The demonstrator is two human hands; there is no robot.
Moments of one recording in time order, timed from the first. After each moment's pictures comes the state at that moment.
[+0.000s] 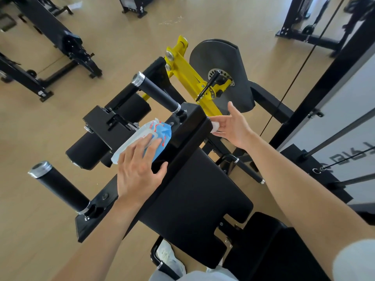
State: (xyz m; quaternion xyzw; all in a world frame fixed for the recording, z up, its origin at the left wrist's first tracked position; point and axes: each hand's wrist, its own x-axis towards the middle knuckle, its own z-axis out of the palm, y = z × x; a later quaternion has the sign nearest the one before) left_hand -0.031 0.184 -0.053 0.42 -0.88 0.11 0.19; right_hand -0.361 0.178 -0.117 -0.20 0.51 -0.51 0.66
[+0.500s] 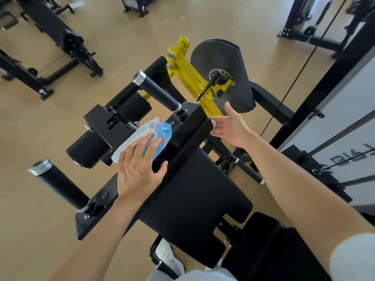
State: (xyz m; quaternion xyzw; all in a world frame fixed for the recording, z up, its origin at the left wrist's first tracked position) left_hand -0.032 0.185 -0.055 0.42 -0.88 0.11 0.19; right_hand -0.359 0.177 -0.114 -0.21 0.50 -0.48 0.69
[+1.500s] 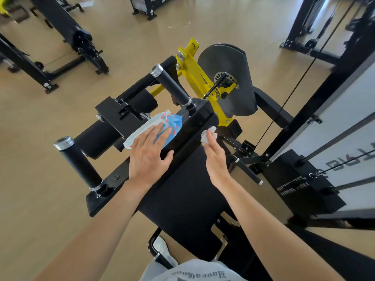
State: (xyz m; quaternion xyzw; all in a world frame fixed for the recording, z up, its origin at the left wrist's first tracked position) left_hand -0.027 0.186 -0.055 0.41 -0.88 0.06 0.22; right_hand -0.210 0.258 -0.104 -0.21 0.58 -0.62 0.48
